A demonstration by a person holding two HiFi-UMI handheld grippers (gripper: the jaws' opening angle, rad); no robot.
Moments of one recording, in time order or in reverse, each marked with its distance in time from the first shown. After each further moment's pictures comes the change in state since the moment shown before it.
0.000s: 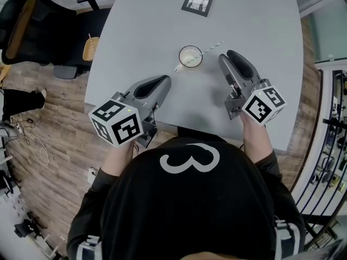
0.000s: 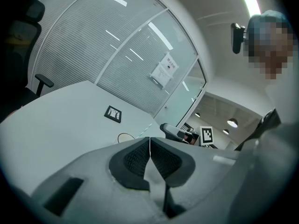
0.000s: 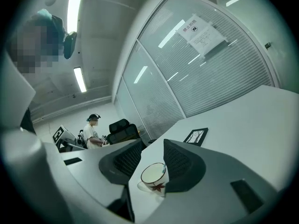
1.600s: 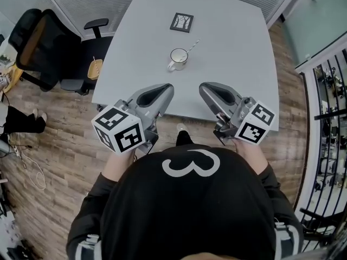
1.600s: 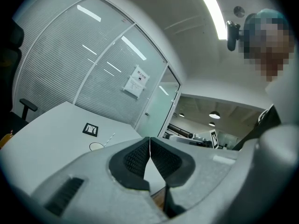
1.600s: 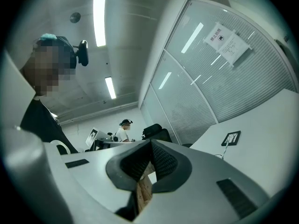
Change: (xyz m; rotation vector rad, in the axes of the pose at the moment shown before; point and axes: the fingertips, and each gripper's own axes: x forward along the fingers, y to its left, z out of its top) left arm -0.105 -0.148 -0.011 0.216 -0.126 -0.168; right arm -0.131 0.218 0.005 -0.061 -0.064 0.298
